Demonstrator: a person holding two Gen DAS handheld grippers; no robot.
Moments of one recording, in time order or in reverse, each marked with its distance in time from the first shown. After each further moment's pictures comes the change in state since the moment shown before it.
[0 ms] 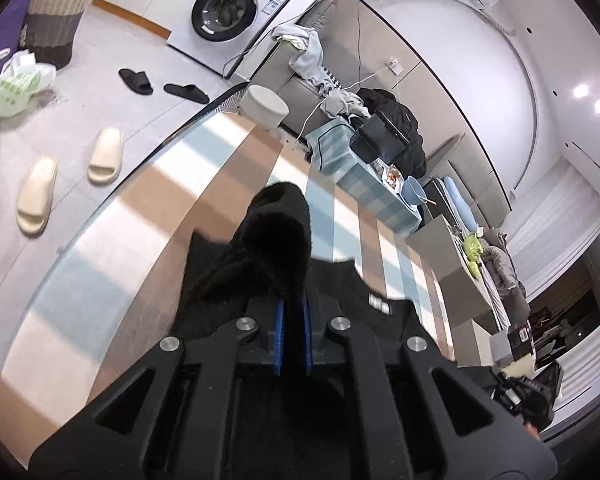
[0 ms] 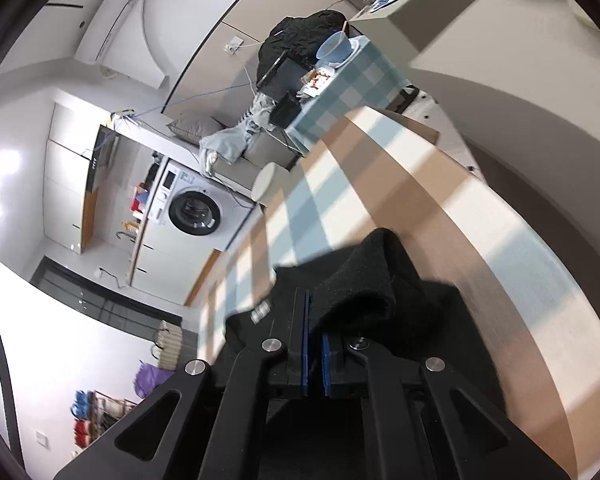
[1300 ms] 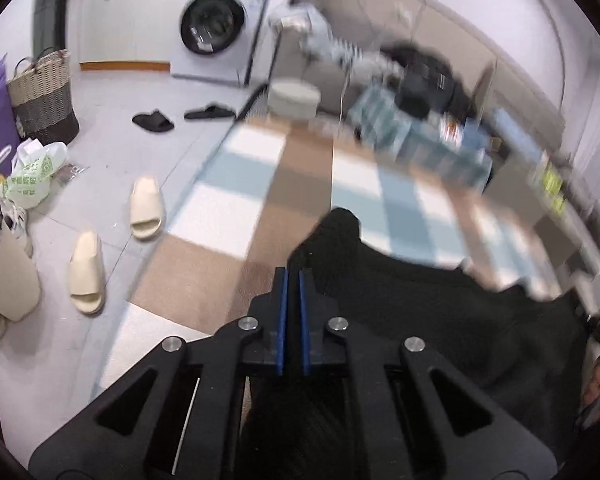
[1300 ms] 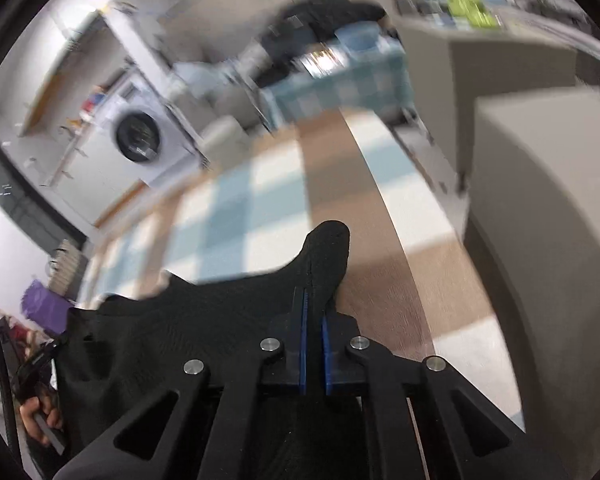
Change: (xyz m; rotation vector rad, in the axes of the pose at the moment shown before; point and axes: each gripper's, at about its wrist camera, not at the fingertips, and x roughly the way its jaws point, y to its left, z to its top) left arm 0.099 0.016 0.047 0.261 0.009 0.236; right arm 0.072 0.004 0.034 -0.446 0.009 -0.204
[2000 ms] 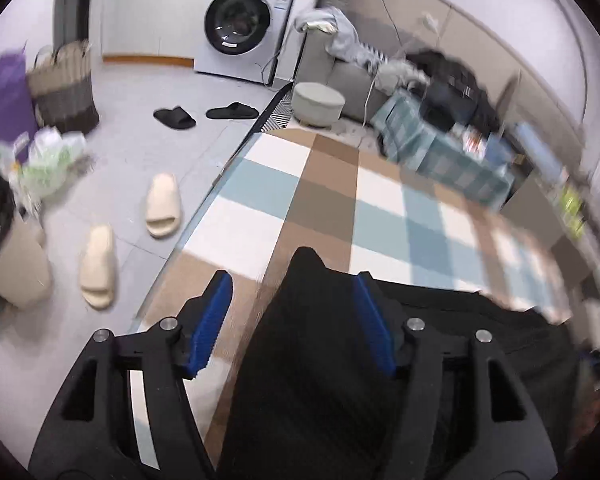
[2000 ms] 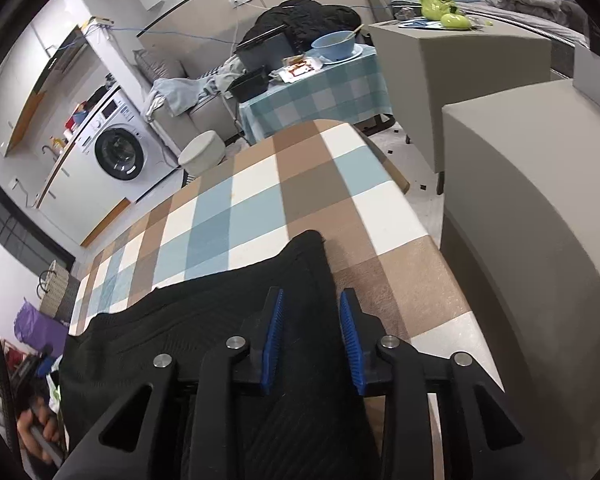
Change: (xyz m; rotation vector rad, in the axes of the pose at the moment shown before) left arm 0.028 -0.010 0.015 0.018 0.055 0.150; right arm 0.012 -0.011 -0.003 0.068 0.080 -0.149
